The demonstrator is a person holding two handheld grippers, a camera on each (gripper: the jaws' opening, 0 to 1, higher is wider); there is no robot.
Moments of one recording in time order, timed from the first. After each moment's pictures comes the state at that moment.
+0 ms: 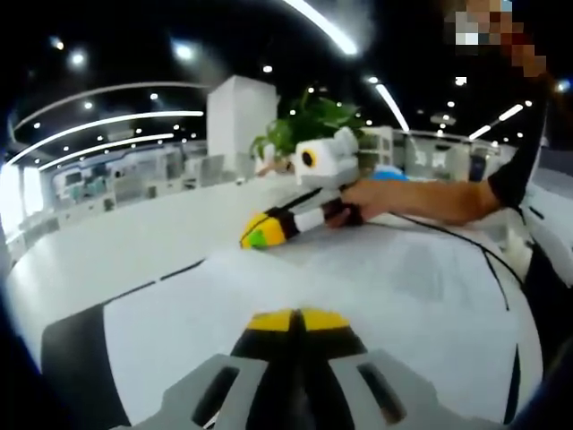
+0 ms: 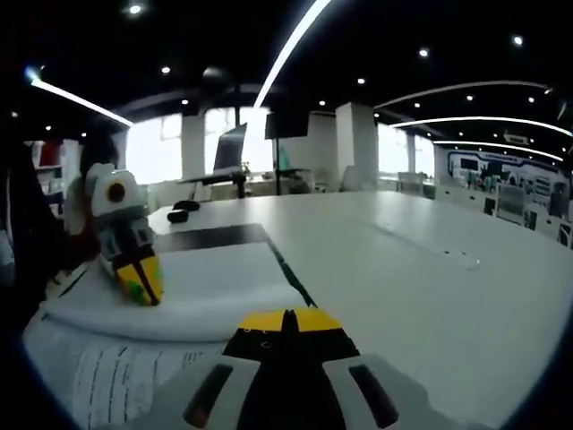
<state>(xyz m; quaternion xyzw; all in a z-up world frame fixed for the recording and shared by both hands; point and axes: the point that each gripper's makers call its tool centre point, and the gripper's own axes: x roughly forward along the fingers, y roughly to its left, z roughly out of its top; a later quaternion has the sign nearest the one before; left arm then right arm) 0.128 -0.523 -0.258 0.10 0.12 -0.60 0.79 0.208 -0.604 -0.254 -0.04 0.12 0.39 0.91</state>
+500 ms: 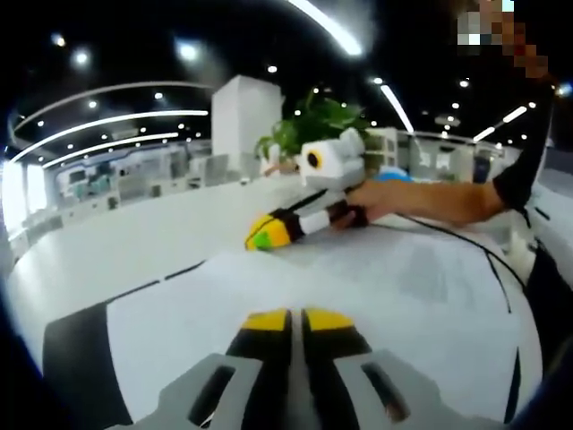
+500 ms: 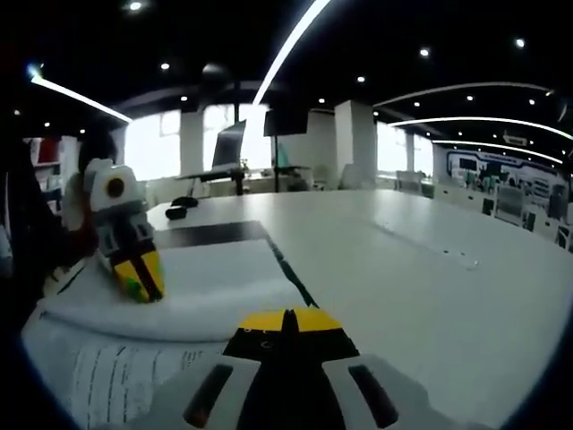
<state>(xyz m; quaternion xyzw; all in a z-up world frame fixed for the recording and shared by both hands) 0.131 -0.523 -0.258 0.09 0.12 -0.59 0.79 0.207 -0.604 -0.255 -0.06 0.12 0.39 0.91</state>
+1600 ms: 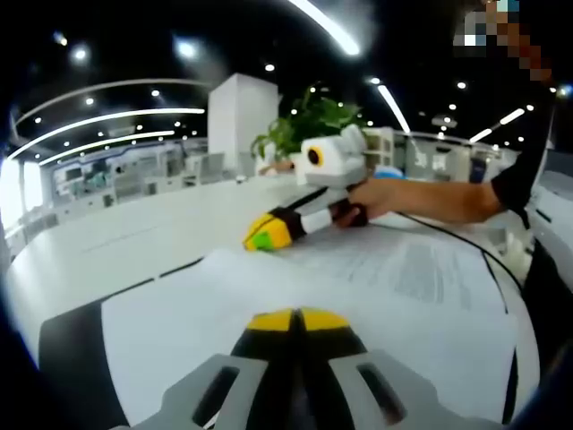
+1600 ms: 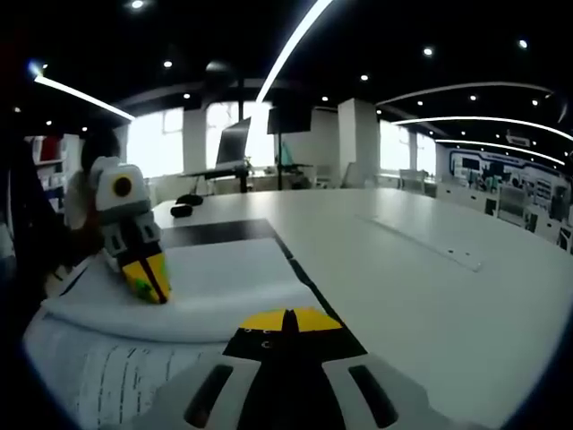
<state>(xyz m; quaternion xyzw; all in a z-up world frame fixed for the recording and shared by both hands) 0.128 -0.524 -0.260 0.09 0.13 -0.60 0.79 0.196 -0.595 -0.255 -0.06 0.13 0.39 0.91</state>
